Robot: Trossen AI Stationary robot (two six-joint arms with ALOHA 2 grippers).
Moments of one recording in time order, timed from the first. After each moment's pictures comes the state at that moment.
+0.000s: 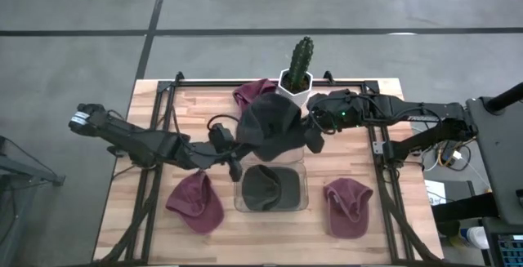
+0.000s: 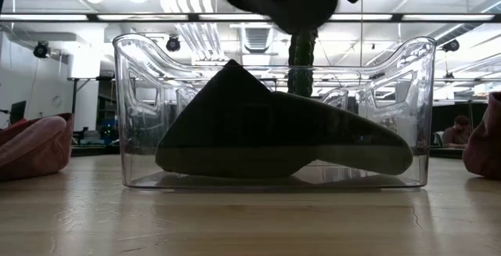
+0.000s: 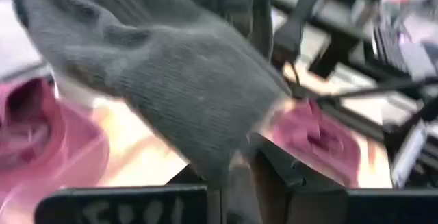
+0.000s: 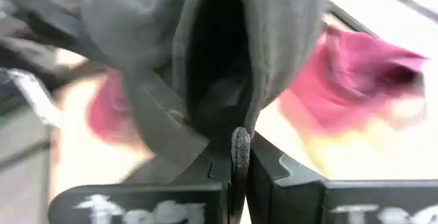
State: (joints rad) left arm -0.34 1.24 1.09 -0.28 -0.60 -0.60; right arm -0.05 1.25 1.30 -0.65 0.10 0.45
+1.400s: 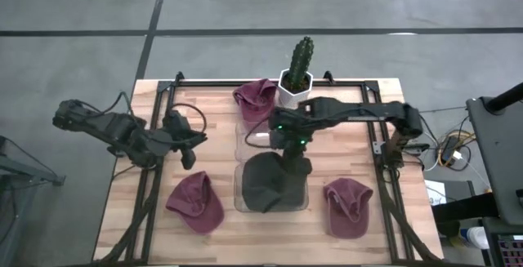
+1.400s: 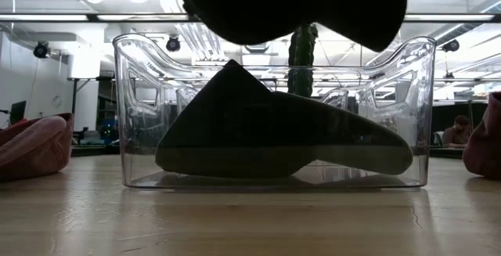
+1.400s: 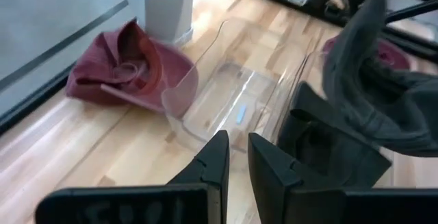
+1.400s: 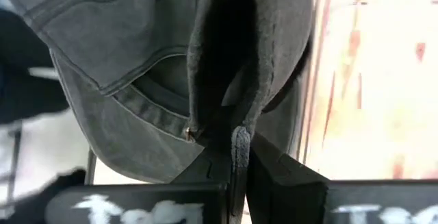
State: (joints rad) left arm -0.36 0.84 1.02 -0.88 -0.60 -0.65; right arm -0.01 1.81 1.78 -1.17 -0.42 -0.01
